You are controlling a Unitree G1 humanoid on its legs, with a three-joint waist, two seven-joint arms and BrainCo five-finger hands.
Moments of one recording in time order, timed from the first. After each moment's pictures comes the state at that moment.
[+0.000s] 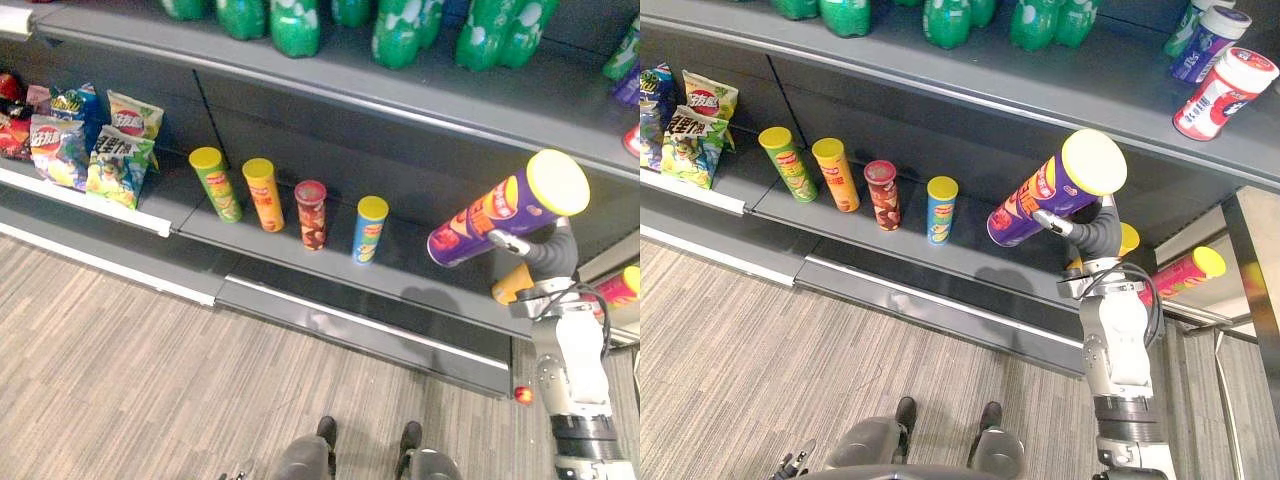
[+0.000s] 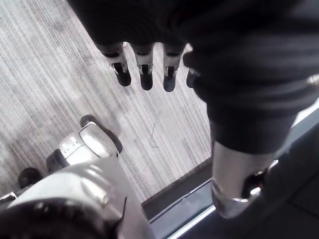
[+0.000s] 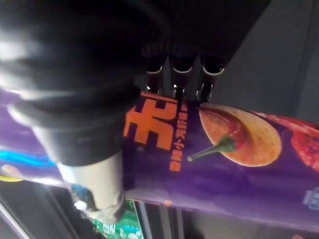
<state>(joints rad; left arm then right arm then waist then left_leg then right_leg) 0.32 0.08 0.20 0.89 -0.63 -0.08 -0.05 -0.17 -0.31 -0.14 -0.10 0.44 -0.26 0.18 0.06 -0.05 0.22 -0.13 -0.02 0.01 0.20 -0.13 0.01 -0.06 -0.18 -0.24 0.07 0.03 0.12</state>
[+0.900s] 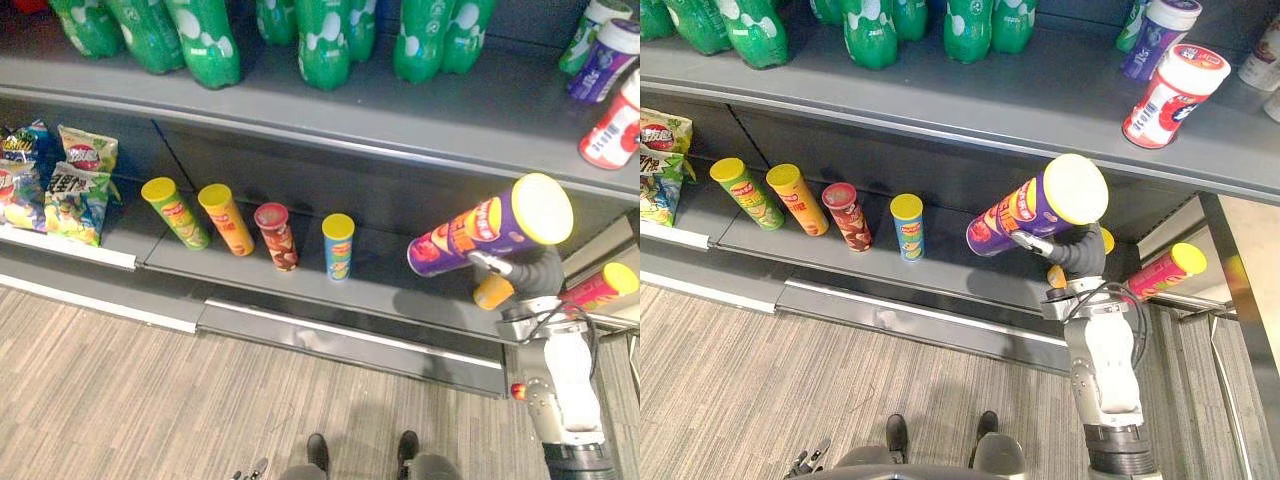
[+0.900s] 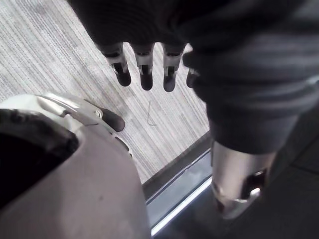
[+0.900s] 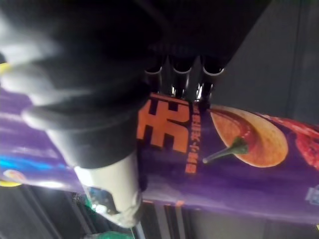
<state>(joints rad) 0.31 0.09 0.15 0.90 -0.61 -0.10 -0.05 -0.04 -0.26 -0.05 -0.24 0.41 -0.24 0.15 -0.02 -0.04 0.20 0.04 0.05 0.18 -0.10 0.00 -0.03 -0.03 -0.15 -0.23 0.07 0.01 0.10</state>
